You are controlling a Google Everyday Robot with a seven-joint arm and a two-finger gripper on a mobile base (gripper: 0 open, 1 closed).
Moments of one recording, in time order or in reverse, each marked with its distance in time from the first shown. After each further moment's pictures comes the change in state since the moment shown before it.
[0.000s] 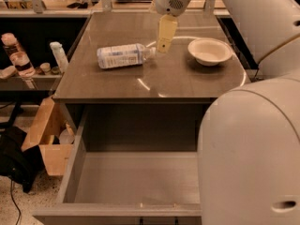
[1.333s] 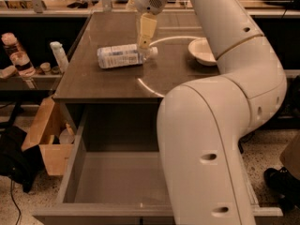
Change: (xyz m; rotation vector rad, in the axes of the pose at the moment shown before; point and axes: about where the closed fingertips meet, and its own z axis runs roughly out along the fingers) arm -0.052 -0.032 0.035 -0.037 -0.120 -0.124
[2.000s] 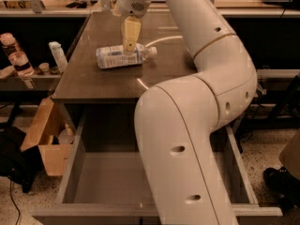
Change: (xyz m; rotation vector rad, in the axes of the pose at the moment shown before) arm -0.022 -0.011 0.034 -0.038 0.036 -0.013
